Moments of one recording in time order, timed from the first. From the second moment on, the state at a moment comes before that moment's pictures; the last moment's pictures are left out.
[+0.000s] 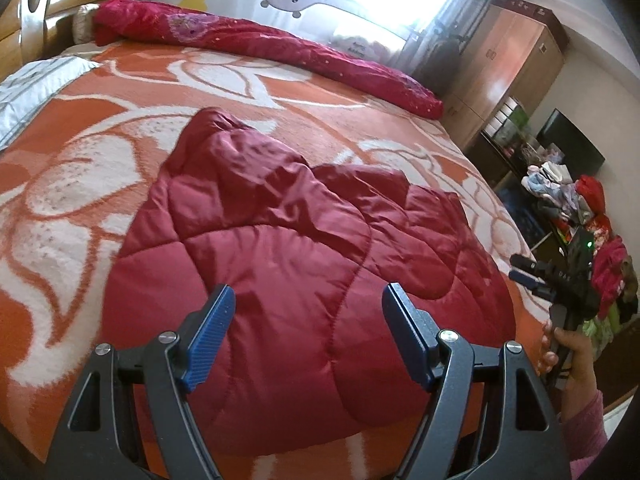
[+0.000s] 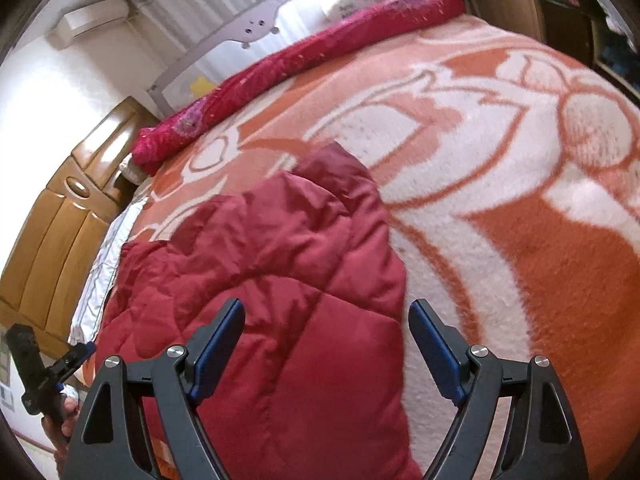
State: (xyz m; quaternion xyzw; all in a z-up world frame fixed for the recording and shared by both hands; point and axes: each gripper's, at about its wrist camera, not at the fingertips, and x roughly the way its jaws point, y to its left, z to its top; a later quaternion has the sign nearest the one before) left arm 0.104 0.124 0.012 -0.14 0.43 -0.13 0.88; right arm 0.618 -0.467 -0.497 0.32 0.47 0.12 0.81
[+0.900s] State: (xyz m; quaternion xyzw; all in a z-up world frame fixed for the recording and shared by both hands) left arm 0.140 0.085 -0.020 -0.07 0.48 -0.12 0.87; right arm 0.651 -0.352 -0.500 0.18 0.51 0.20 0.82
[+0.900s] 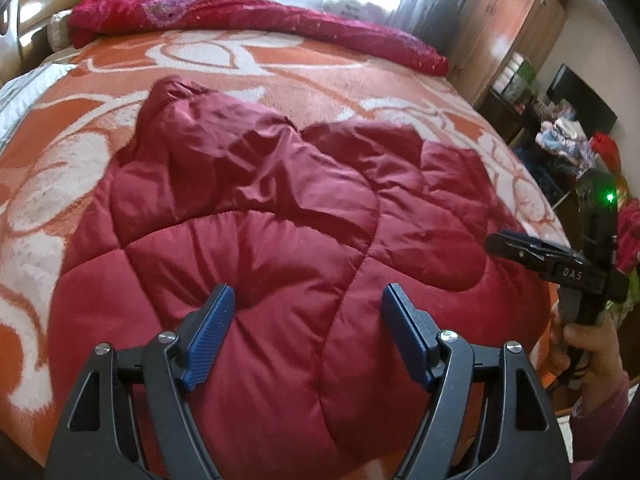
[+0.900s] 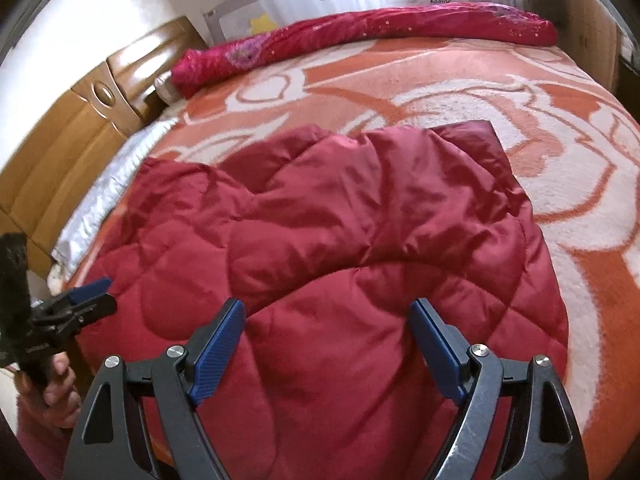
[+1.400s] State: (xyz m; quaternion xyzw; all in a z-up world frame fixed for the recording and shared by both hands) left arm 0.231 0.109 -0.052 -0.10 0.54 -0.05 0.83; right arm 0.708 -0.369 -0.542 0.17 0.55 0.12 0.81
